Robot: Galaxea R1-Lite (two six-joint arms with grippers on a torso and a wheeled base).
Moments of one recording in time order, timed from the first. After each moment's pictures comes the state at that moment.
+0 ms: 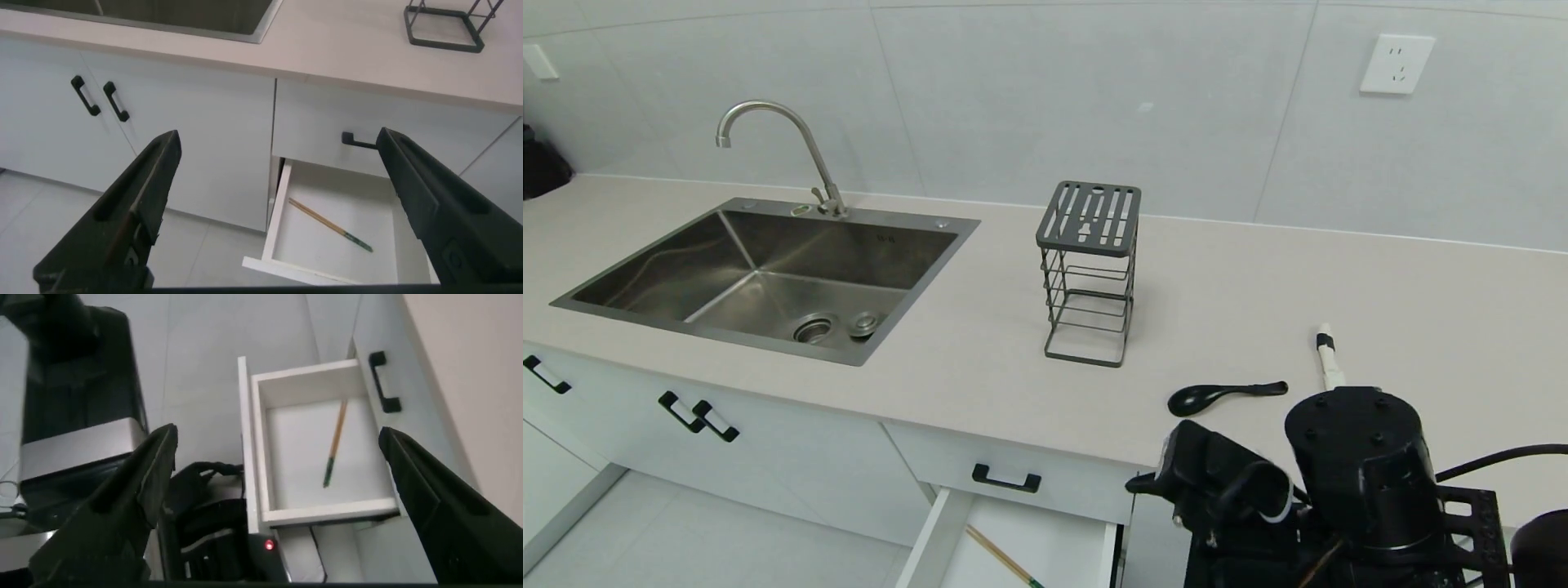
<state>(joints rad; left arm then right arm) 0.00 0.00 0.00 0.00 0.03 -0.04 0.91 1.69 -0.60 -0.64 0.19 -0.17</state>
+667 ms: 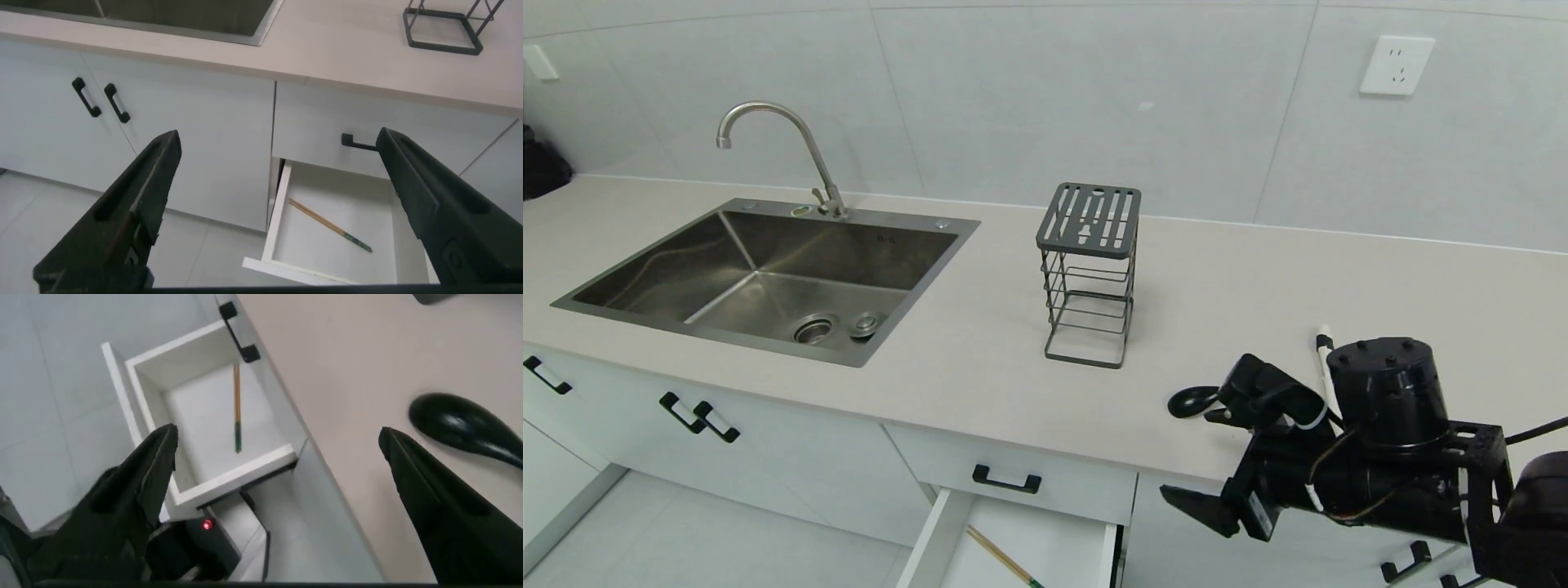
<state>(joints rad) 0.00 0.00 0.00 0.00 0.03 -0.04 0.61 1.72 -0.59 -0.65 0.17 -0.28</state>
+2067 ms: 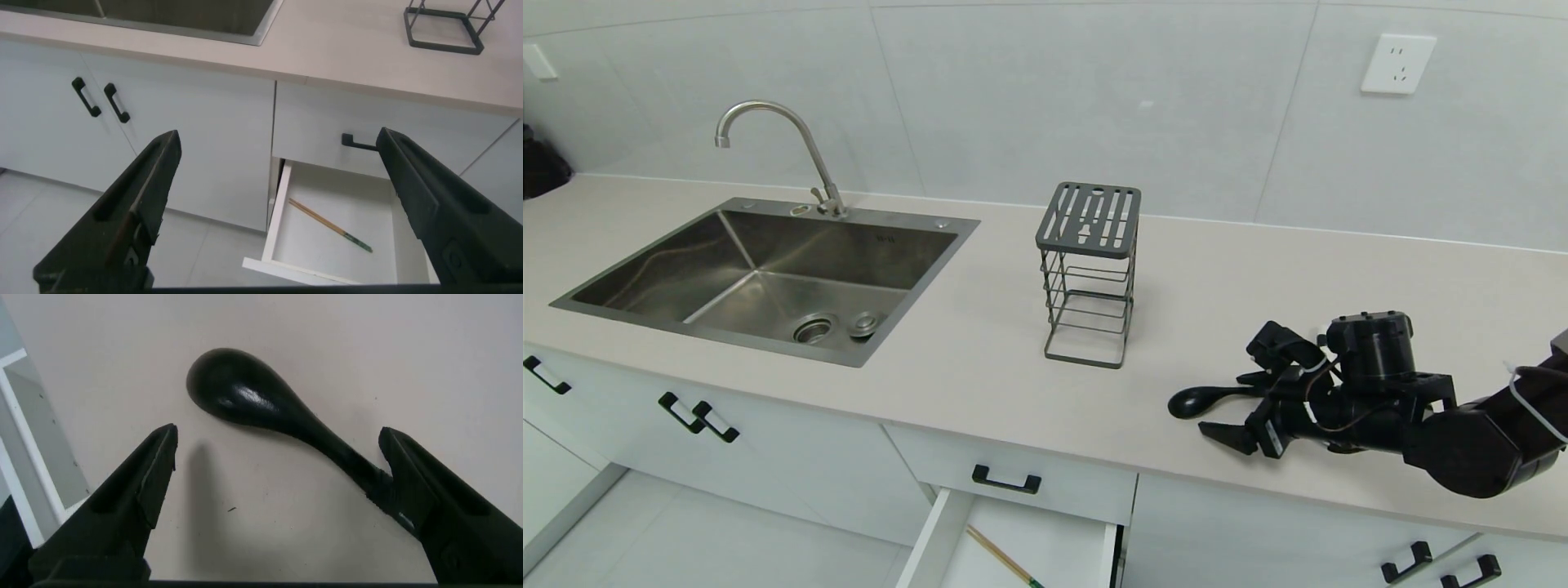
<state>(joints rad) 0.00 0.00 0.00 0.00 0.03 -0.04 0.30 1.98 -0.75 -0.71 0.36 -0.38</state>
